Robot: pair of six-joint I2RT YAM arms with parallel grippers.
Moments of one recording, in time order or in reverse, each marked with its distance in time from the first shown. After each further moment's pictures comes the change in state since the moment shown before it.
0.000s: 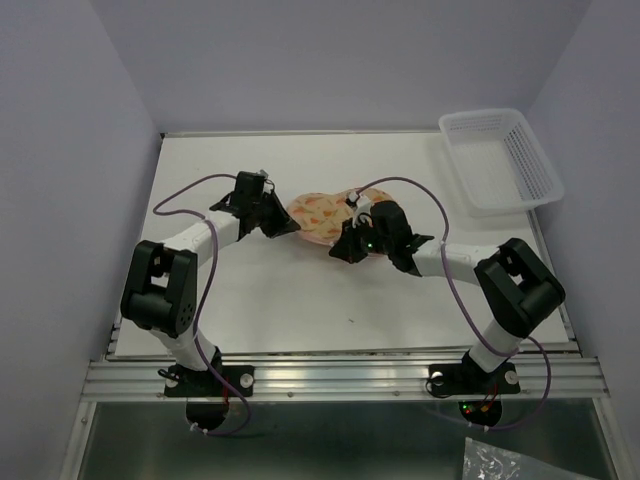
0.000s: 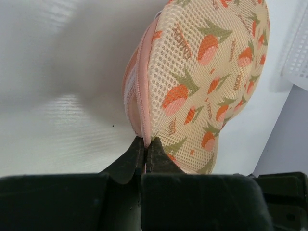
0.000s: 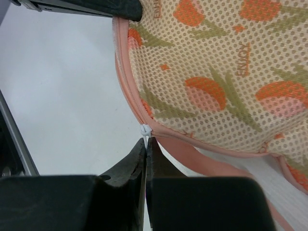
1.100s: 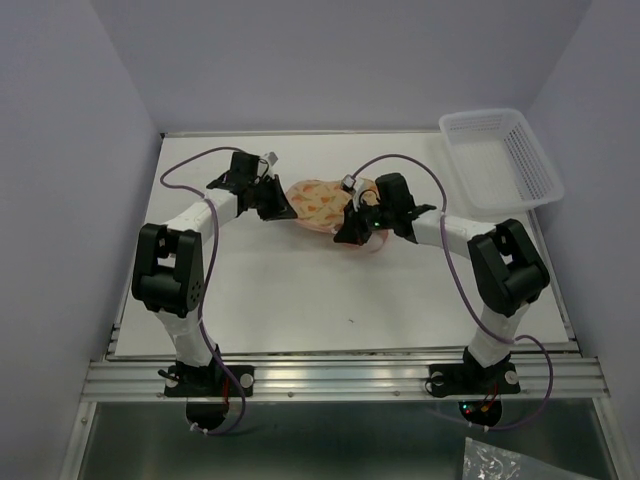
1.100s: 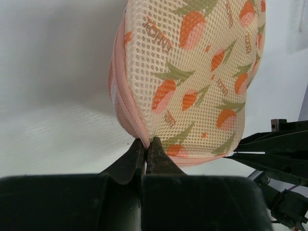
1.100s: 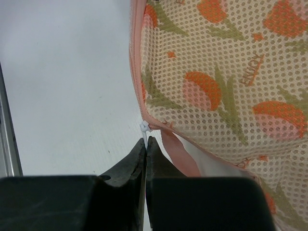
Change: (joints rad) left arm 0.082 0.142 0.241 -0.153 0.178 0.374; right arm -0.172 0.145 0.241 -0.259 -0.367 -0.430
